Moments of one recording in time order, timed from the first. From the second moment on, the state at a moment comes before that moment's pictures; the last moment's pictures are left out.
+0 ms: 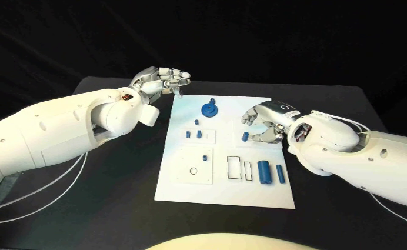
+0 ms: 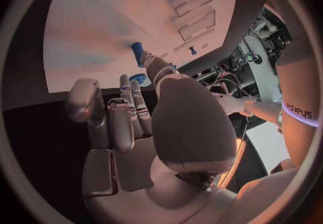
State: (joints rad) left arm 1.20 -0.89 -0.01 1.45 -0.08 -0.15 0.28; left_hand 1.42 -0.21 0.64 0.00 0.09 0.83 0.21 0.38 0.27 0.86 0.14 0.55 0.16 1.01 0.06 1.09 0.43 0.17 0.85 0.15 1.00 0.68; right arm 1.21 -0.85 -0.14 1.66 -1.62 -0.31 -0.24; right_hand 1.40 -0.21 0.27 0.05 0.21 0.90 0.12 0.17 0.33 0.97 0.11 0.20 0.11 1.47 0.02 1.43 1.30 0.09 1.38 0.12 1.03 1.31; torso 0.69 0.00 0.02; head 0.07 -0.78
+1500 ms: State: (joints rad) left arm 1.20 -0.89 -0.01 1.45 -0.08 -0.15 0.27; left_hand 1.41 -0.20 0.64 0.00 0.09 0.83 0.21 0.38 0.27 0.86 0.14 0.55 0.16 1.01 0.06 1.09 0.43 0.17 0.84 0.15 0.99 0.68; right arm 1.19 -0.81 -0.15 1.63 -1.57 -0.30 -0.24; right_hand 1.39 -0.19 0.57 0.12 0.11 1.08 0.12 0.21 0.36 1.22 0.06 0.22 0.08 1.47 -0.01 1.46 1.31 0.08 1.45 0.09 1.20 1.31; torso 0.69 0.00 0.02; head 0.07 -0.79
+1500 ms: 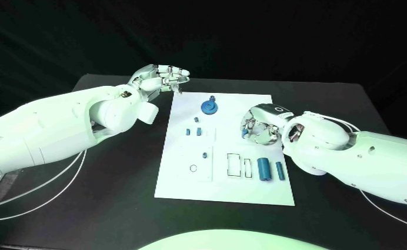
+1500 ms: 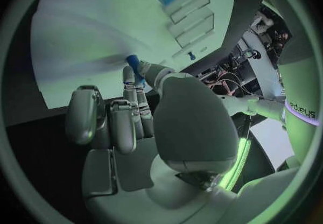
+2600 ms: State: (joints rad) left arm 1.20 -0.88 -0.01 1.43 -0.08 -0.14 0.27; left_hand 1.41 -0.20 0.63 -0.01 0.09 0.83 0.21 0.38 0.27 0.86 0.14 0.55 0.16 1.01 0.06 1.09 0.43 0.17 0.84 0.15 0.99 0.68; right arm 1.20 -0.79 -0.14 1.82 -1.42 -0.38 -0.23; right_hand 1.39 -0.18 0.58 0.11 0.13 1.08 0.12 0.21 0.36 1.23 0.05 0.22 0.09 1.46 -0.02 1.47 1.31 0.08 1.45 0.08 1.20 1.31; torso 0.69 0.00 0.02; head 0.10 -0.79
